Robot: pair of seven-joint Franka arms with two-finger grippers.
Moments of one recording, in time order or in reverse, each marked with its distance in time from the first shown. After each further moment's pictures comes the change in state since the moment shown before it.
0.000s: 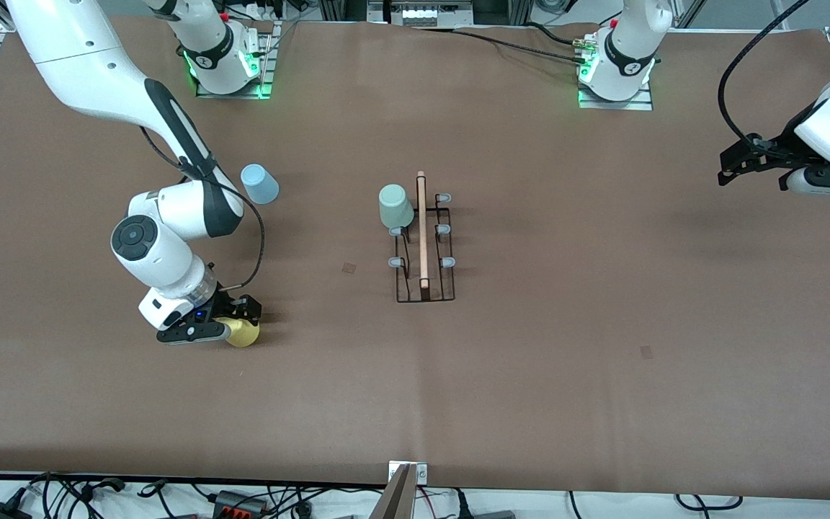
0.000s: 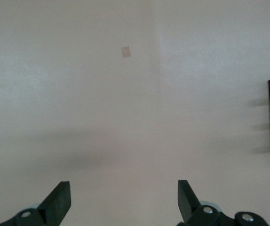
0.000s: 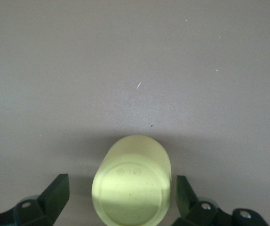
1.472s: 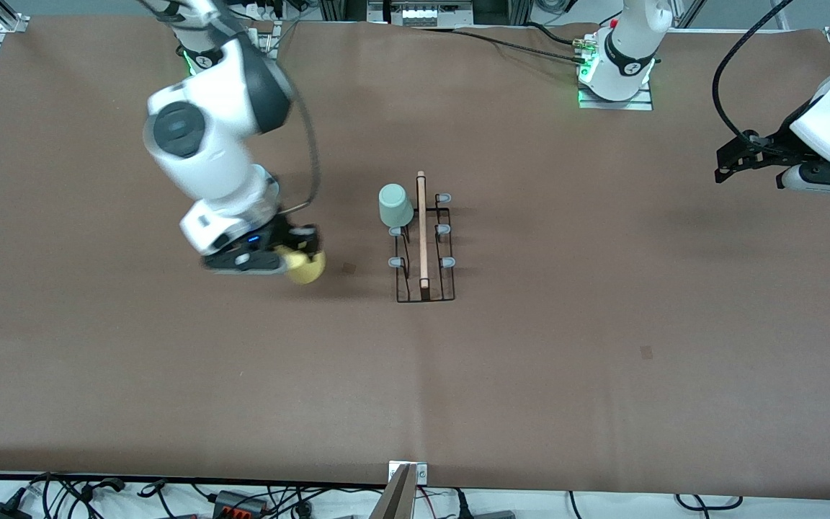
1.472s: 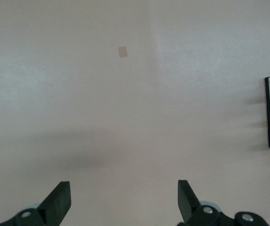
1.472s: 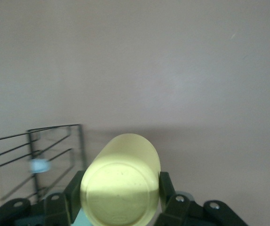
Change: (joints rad) left arm -0.001 0.000 -0.013 0.013 0.000 -0.014 0.000; right arm 0.278 -0.291 0.074 0.096 0.084 -0.456 0.510
